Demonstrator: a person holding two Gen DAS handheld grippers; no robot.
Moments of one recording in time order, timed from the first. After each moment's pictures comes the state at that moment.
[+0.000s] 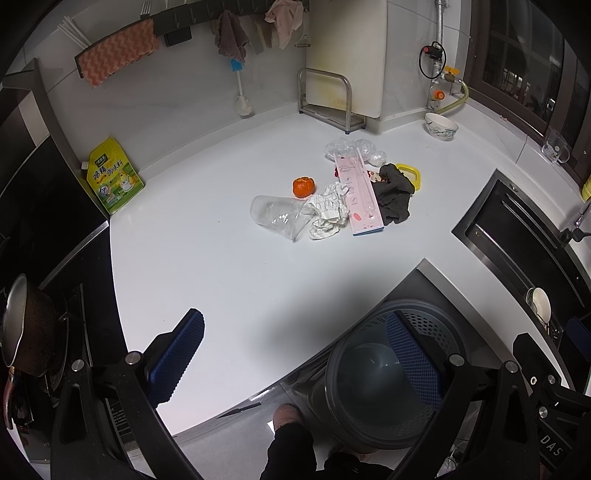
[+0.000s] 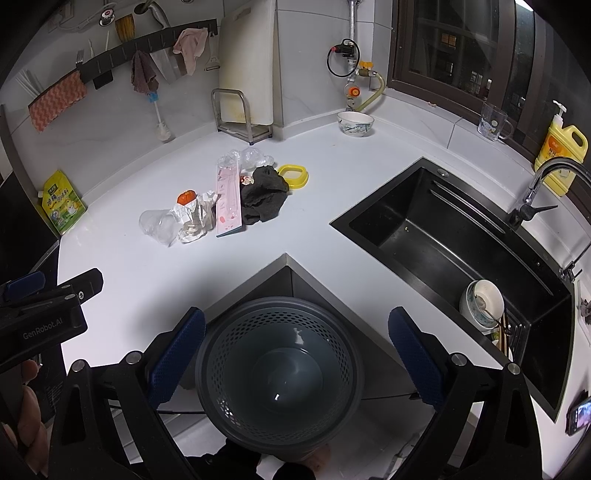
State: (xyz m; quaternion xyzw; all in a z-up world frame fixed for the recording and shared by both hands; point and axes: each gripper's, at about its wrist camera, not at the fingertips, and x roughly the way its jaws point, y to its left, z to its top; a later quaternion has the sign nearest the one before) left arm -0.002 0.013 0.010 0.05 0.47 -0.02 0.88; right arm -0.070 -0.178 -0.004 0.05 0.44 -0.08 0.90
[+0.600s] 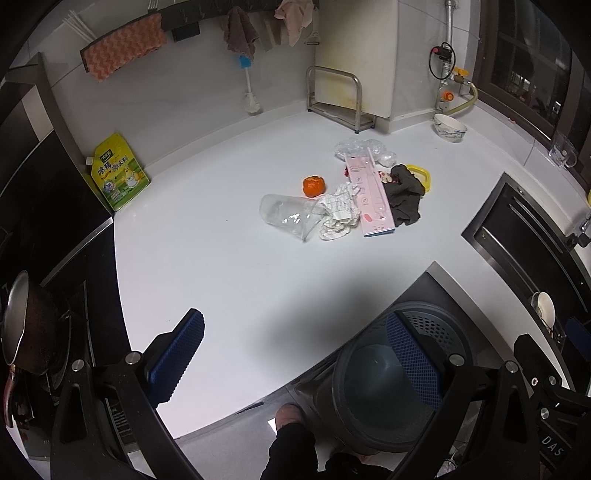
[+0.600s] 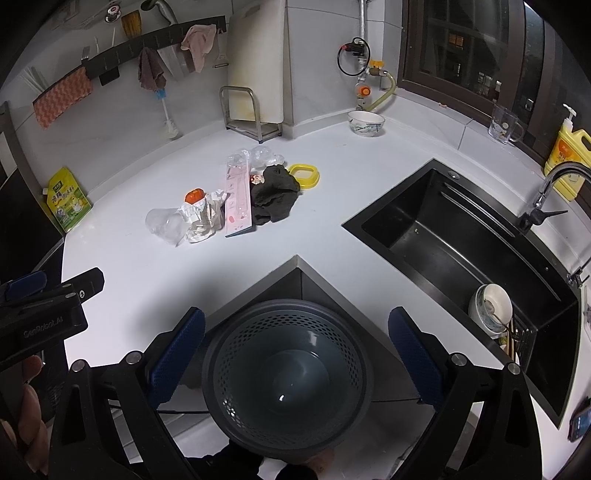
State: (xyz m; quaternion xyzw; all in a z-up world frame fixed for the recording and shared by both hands) left arm 0.011 0.023 0.011 0.04 0.47 0.00 0.88; right arm -0.053 -0.168 -0.009 0.05 0.44 -0.06 0.90
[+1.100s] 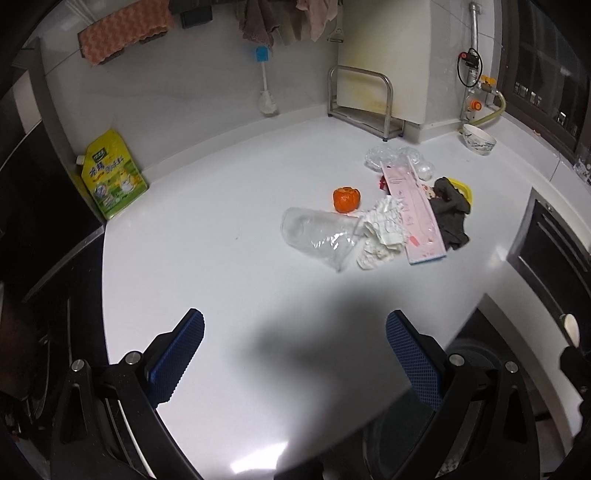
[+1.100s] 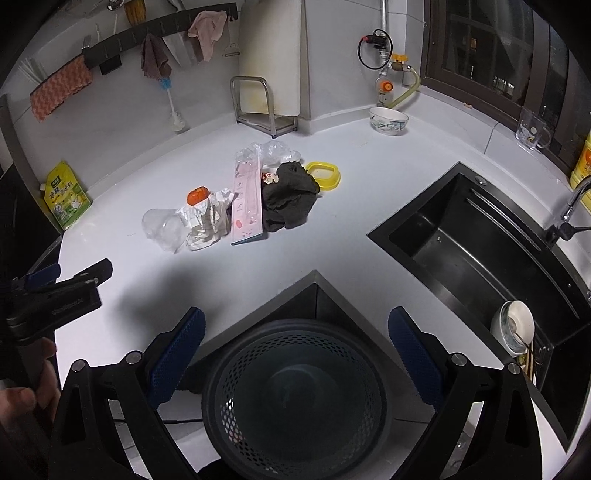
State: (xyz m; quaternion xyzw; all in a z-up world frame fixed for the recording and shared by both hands) left arm 0.075 0.051 -0.056 0.04 0.43 0.01 0.90; right arm 0.000 -0.168 -0.046 0.05 0.44 -0.04 0.90
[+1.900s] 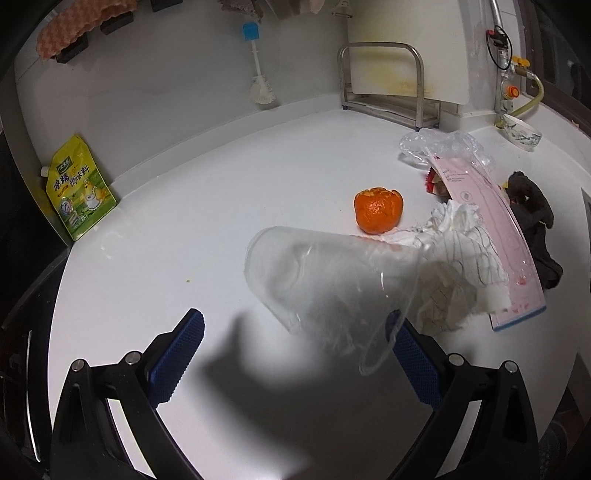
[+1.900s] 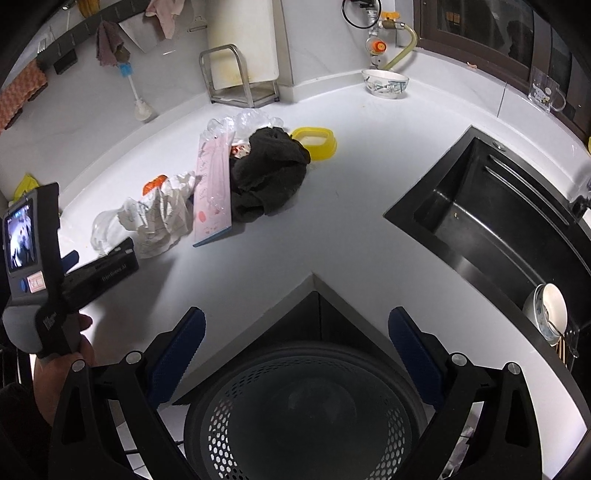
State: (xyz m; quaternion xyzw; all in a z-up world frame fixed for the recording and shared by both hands) left arm 0.183 0.035 -0.148 0.06 0.40 0.05 0.91; right arm 0.063 -0.186 -0.122 0.09 0.46 -0.05 0.88
